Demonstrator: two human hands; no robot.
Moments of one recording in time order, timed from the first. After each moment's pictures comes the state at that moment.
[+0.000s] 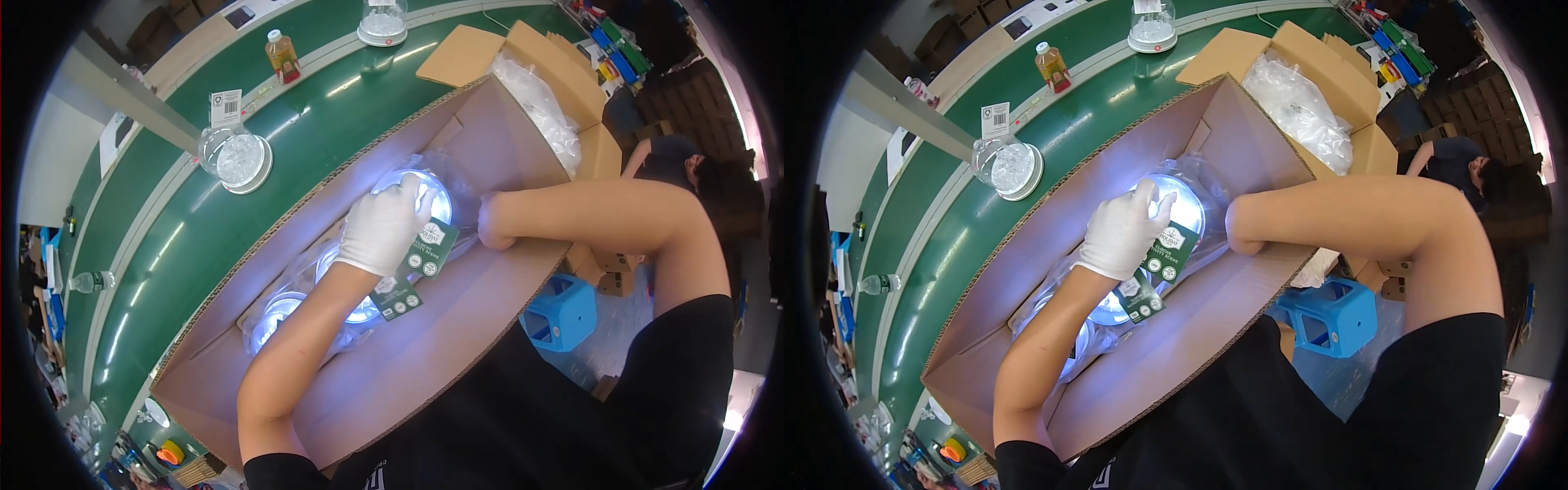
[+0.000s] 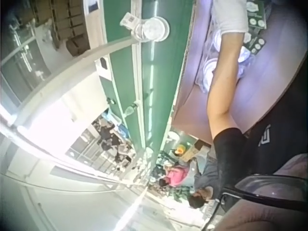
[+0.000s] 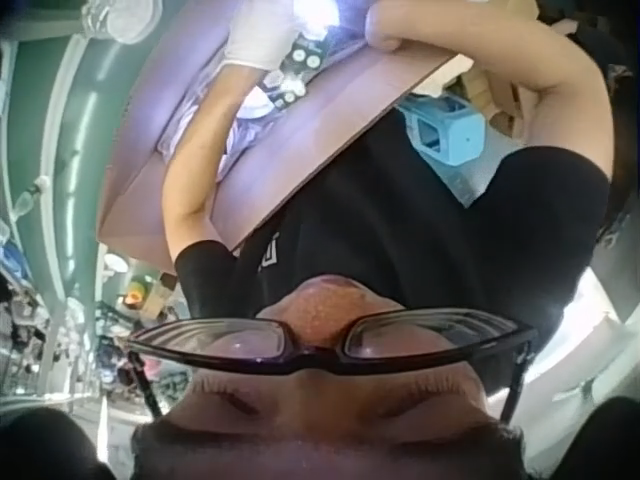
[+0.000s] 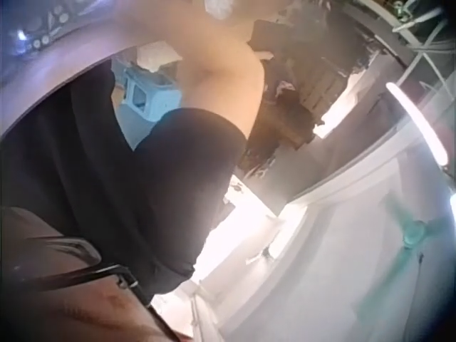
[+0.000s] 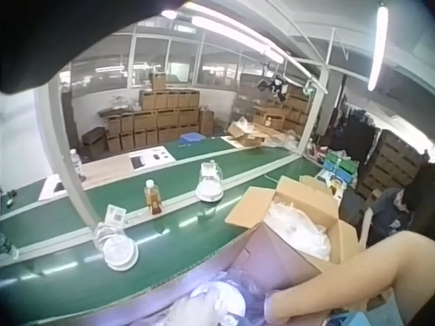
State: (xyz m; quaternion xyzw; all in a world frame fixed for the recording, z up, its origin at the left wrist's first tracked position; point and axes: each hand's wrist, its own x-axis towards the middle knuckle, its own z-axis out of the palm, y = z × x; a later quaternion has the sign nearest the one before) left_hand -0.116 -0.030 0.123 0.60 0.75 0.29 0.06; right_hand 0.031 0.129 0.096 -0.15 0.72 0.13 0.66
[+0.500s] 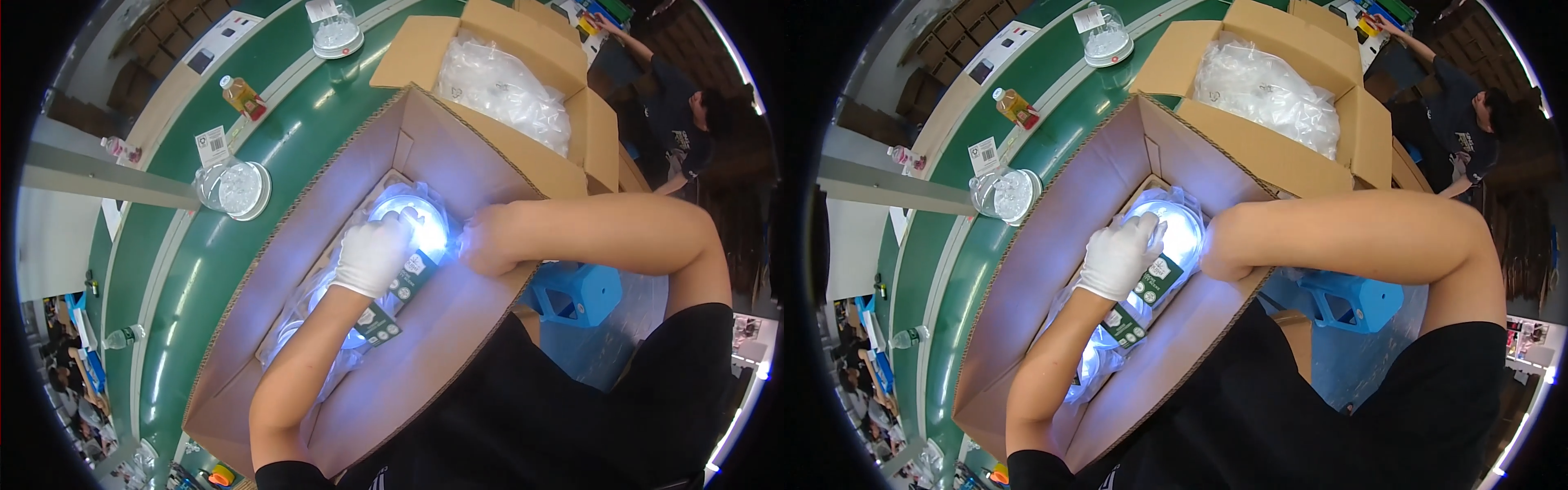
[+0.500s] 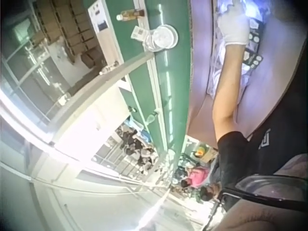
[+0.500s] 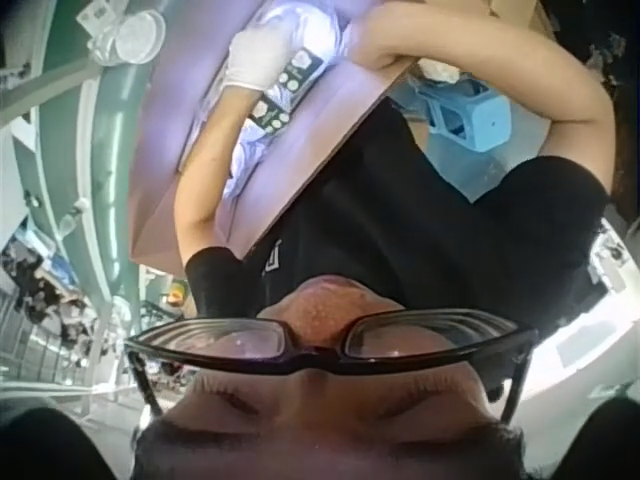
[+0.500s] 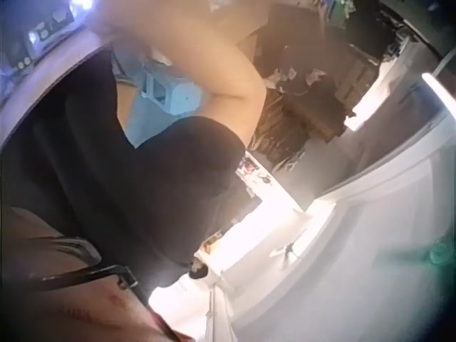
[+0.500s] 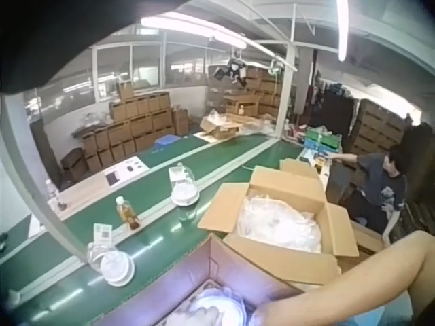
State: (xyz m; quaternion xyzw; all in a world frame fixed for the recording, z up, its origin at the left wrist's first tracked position) left_hand -0.128 -0.061 0.106 0.73 0.65 0.23 0.00; right_hand 0.029 0.054 0.176 -0.05 0.84 -0.04 0.54
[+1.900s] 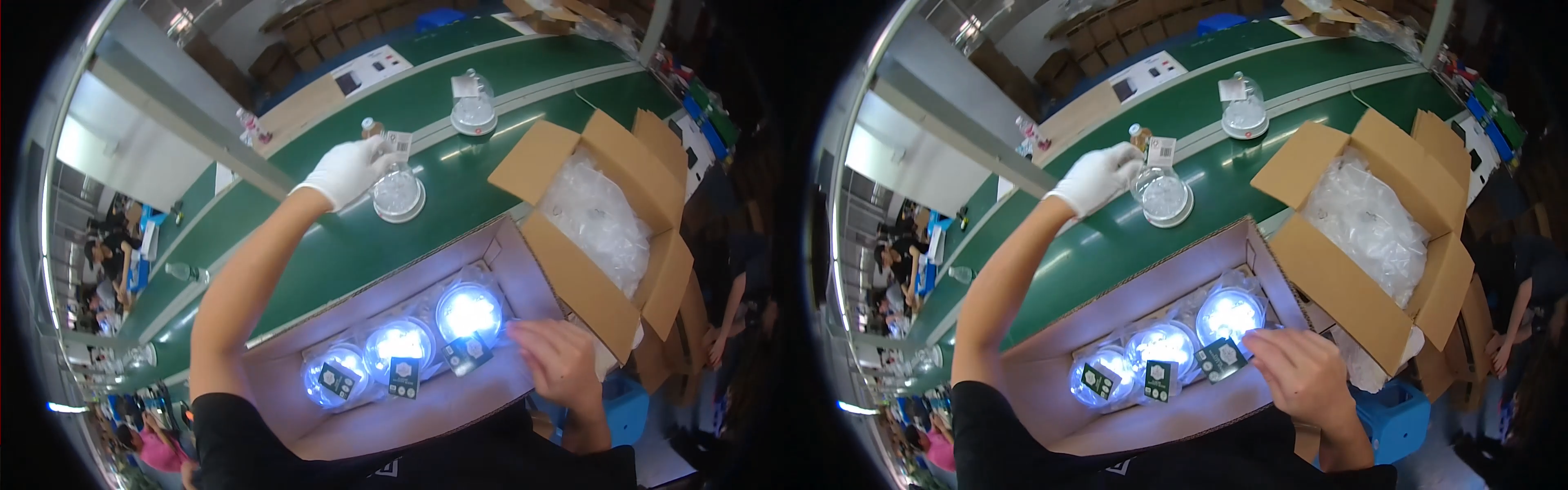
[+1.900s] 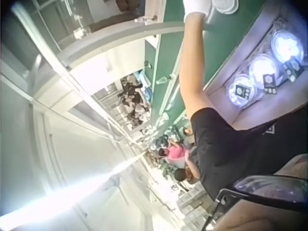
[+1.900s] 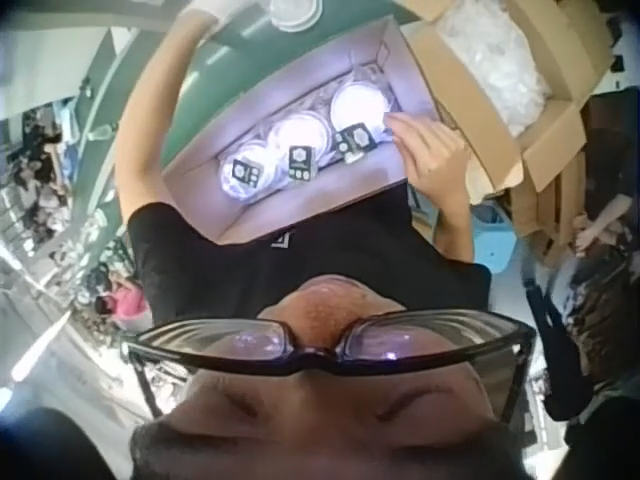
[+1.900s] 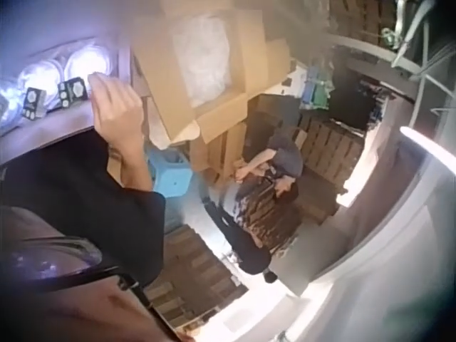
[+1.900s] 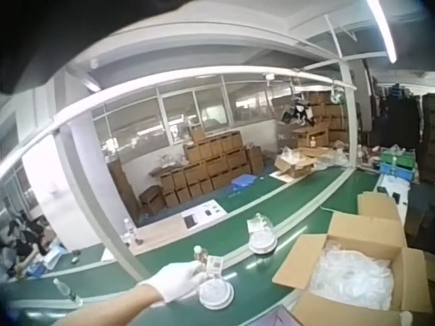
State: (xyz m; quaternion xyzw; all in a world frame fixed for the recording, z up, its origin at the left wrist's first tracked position) left_hand -0.315 -0.049 0.273 0.58 0.79 0.16 0.05; right_hand 0.088 -0.024 0.256 0.10 0.94 -0.19 -0.25
